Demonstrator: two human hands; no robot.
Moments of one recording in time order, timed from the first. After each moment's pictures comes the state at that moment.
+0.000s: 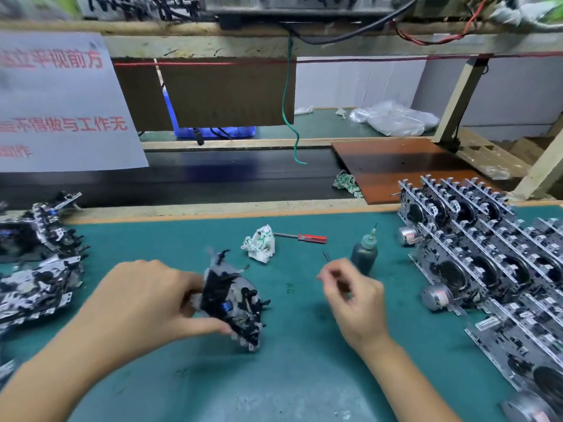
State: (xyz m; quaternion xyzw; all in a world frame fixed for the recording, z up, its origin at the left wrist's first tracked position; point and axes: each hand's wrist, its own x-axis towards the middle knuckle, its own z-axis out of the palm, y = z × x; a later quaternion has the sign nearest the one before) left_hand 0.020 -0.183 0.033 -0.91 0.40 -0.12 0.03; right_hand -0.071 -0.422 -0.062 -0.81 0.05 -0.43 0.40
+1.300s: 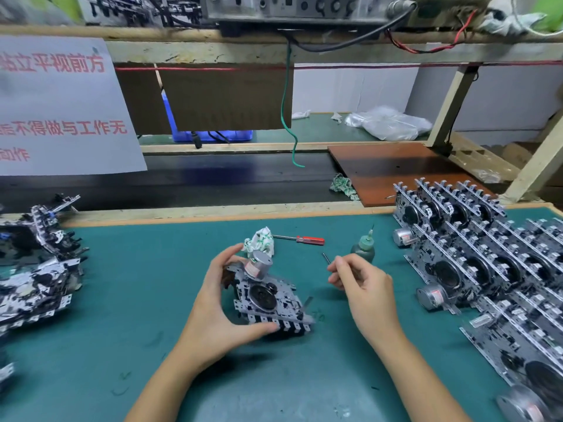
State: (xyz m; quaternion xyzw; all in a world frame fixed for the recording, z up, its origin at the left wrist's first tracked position) left_hand 0.012 -0.227 -0.059 -0.74 0.34 0.04 -0.58; right_hand -0.075 -0.437 -0.058 -0.77 0.20 -0.31 0.52
